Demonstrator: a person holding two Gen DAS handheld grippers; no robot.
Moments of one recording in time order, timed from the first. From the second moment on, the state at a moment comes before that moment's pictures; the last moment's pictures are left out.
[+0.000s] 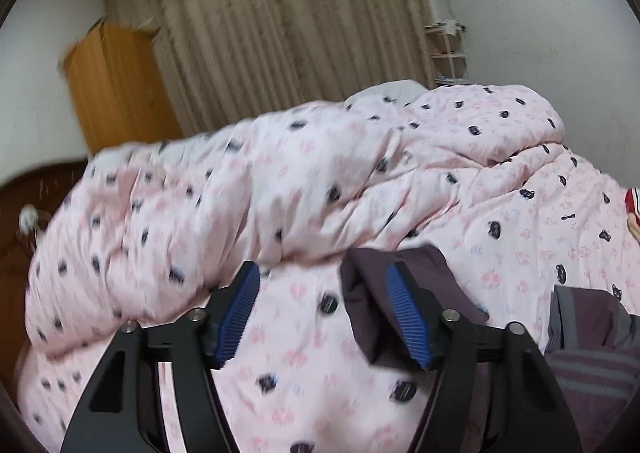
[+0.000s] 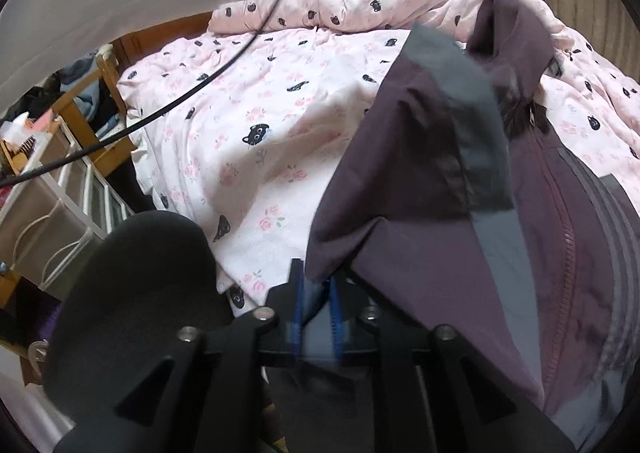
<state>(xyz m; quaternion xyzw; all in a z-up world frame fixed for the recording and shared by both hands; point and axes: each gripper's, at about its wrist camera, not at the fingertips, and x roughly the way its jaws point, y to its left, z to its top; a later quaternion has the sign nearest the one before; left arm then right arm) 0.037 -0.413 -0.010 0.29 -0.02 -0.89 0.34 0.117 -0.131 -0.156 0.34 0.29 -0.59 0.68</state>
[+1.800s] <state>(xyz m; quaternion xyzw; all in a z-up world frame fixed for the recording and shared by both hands) 0.133 -0.324 -0.143 0.39 0.23 -0.84 0.30 -0.255 -0.151 -0.129 0.51 0.13 -0.67 0.53</state>
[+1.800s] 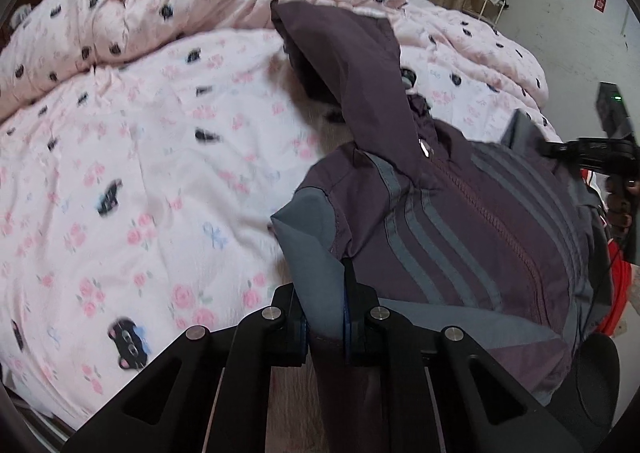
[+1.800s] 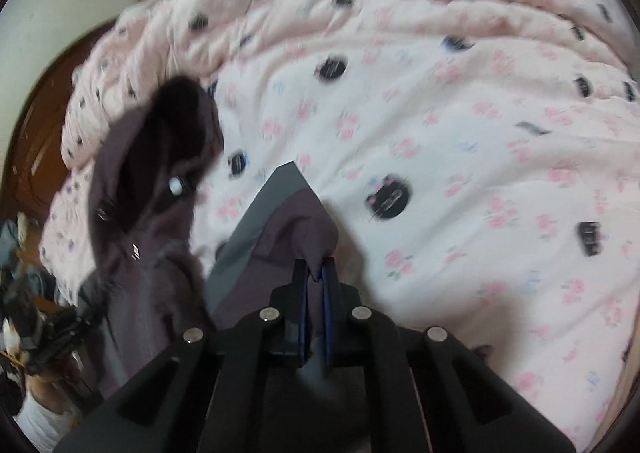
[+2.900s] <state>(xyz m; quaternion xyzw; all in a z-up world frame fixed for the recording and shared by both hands) 0.172 -0.254 -0.089 0.34 -0.01 -0.89 0.32 -0.229 -0.052 -0.080 0.34 0.22 -0.82 0.40</state>
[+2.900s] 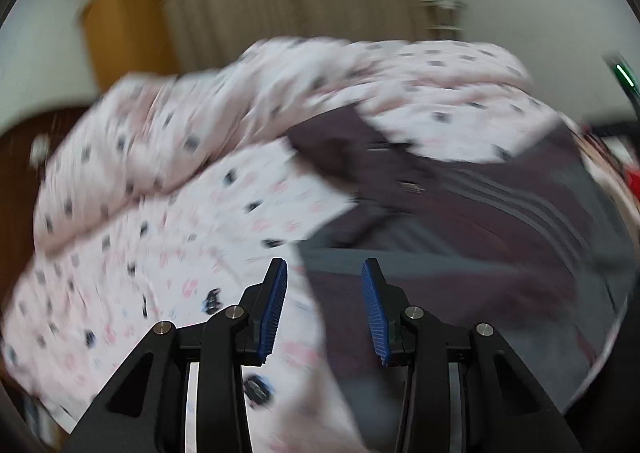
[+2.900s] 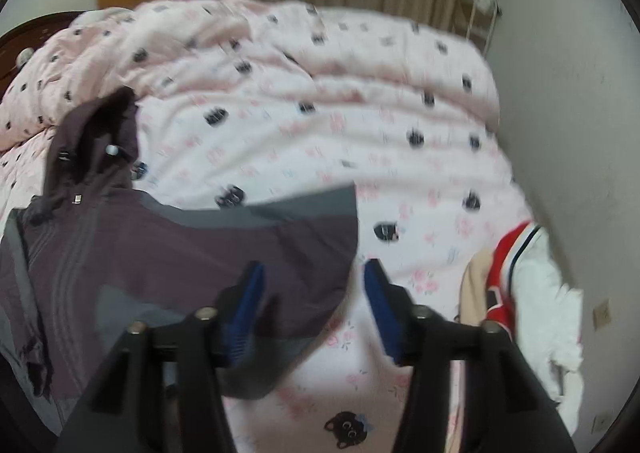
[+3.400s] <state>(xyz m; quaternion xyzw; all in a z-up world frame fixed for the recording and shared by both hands) 0.102 -0.125 -0.184 0.41 -0.24 -0.83 0.28 -0.127 -0.042 -0.058 0.30 0.25 -0.77 0.50</state>
